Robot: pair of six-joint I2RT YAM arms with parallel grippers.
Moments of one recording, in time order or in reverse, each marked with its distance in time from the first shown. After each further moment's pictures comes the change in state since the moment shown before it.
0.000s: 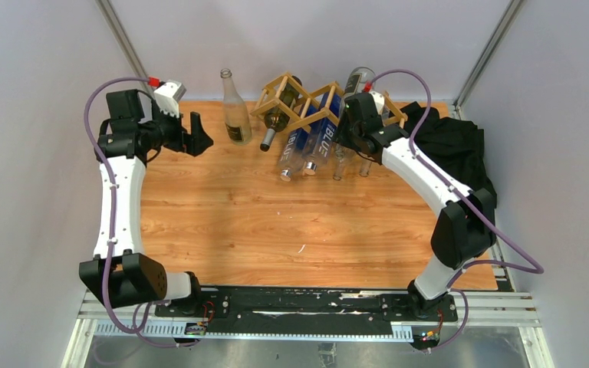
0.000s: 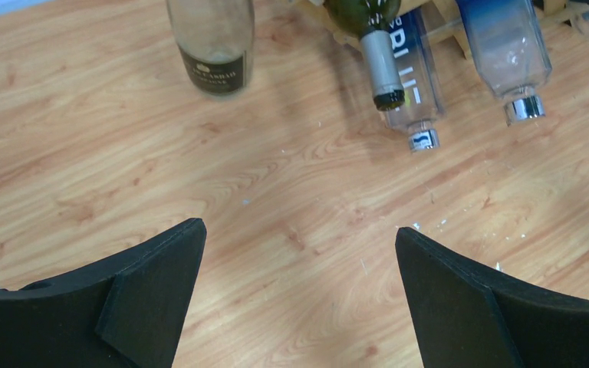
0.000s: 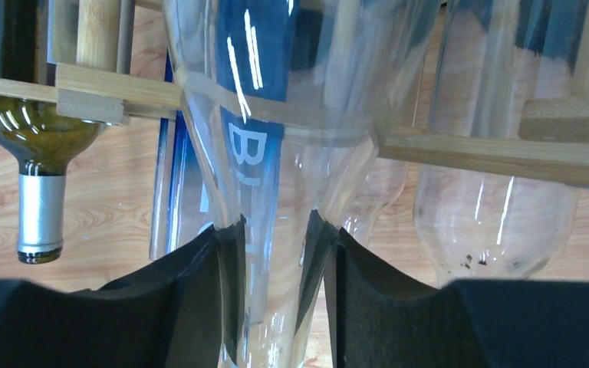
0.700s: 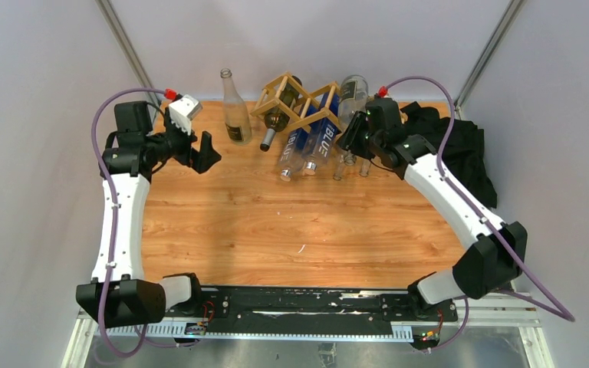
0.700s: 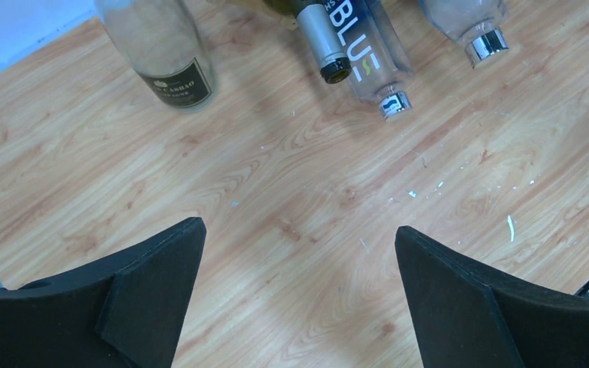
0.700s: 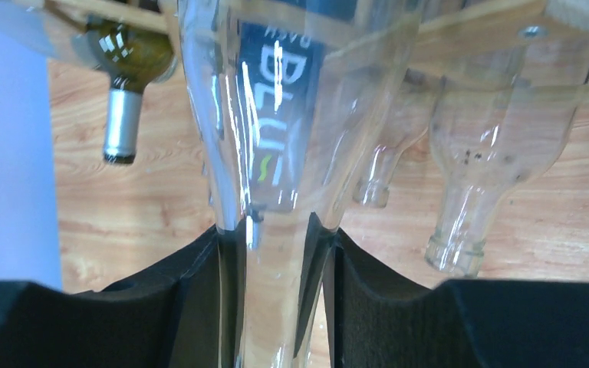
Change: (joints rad) left arm -0.074 -0.122 -0.098 -0.041 0.033 0.166; right arm -0.021 -0.206 -0.106 -0.028 -0.129 0.023
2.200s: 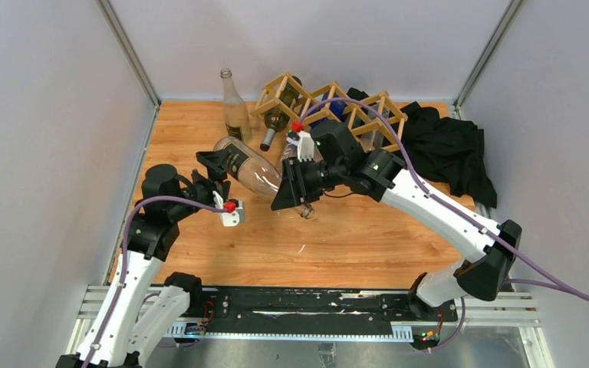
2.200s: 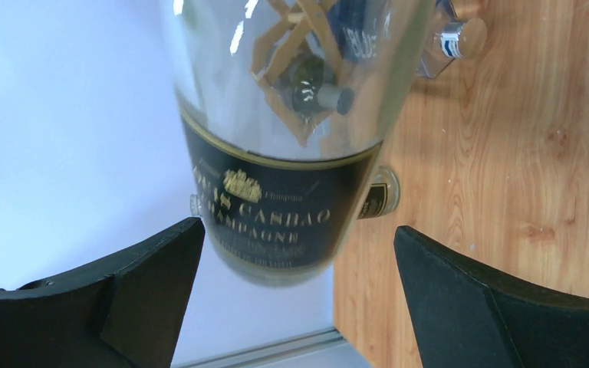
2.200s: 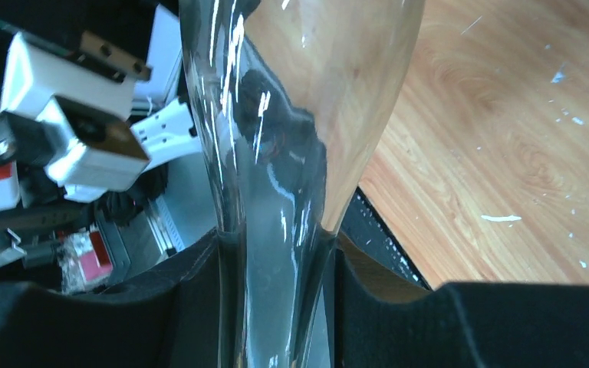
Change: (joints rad) left arm -0.344 -0.525 -0.564 0.380 -0.154 1.045; right arm 0.418 -0.017 0.127 -0.153 -0.587 -0.074
